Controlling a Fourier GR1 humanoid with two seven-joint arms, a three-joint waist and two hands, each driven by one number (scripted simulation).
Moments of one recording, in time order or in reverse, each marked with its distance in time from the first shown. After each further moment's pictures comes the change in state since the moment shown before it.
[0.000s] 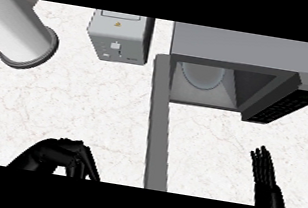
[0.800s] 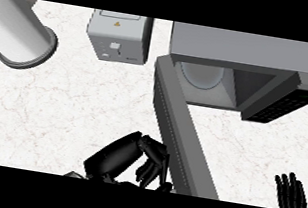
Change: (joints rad) left arm -0.346 -0.048 -0.247 0.417 -0.121 0.019 0.011; right arm 0.269 -0.059 0.025 -0.345 -0.097 0.074 0.061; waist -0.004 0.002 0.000
